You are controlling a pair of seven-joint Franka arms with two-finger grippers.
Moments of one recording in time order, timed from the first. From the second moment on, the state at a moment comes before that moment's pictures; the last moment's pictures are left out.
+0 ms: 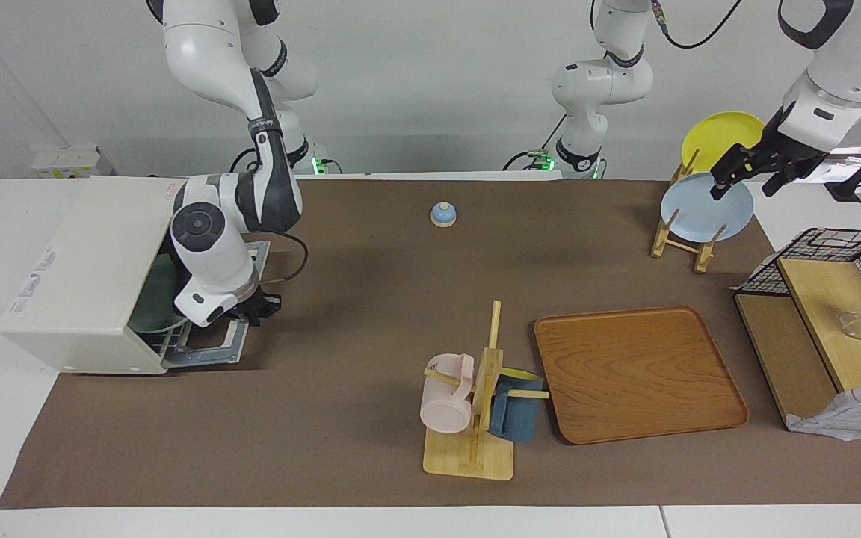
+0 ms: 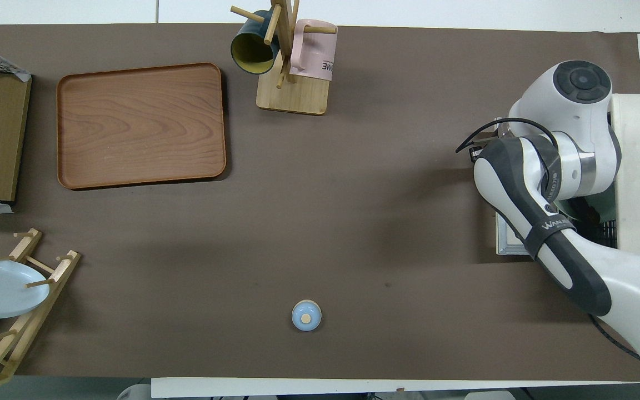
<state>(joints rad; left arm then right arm) 0.01 -0.06 -0.01 -1.61 -0.01 1.50 0.03 0.11 0.32 -0.02 -1.91 -0.08 2.11 0.05</state>
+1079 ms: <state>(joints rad) 0.01 -0.06 -0.01 -1.61 -0.01 1.50 0.03 0.09 0.10 -0.01 -1.95 -0.17 1.86 0.12</state>
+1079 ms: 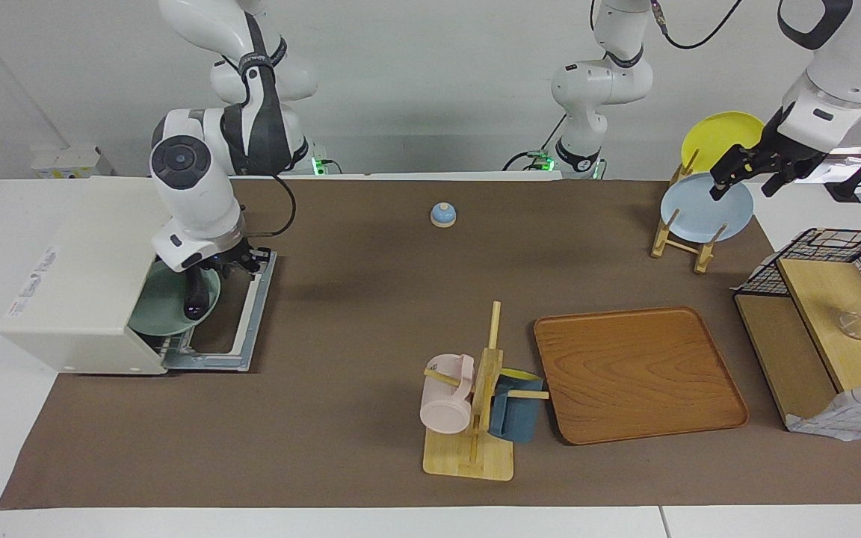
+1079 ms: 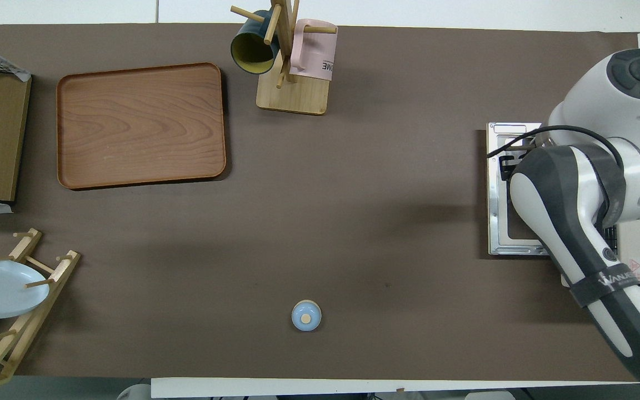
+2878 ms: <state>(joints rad) 0.01 -0.06 -0.01 -1.61 -0.01 1.50 0.03 0.29 0.08 0.01 -1.96 -0.32 1.84 0.15</state>
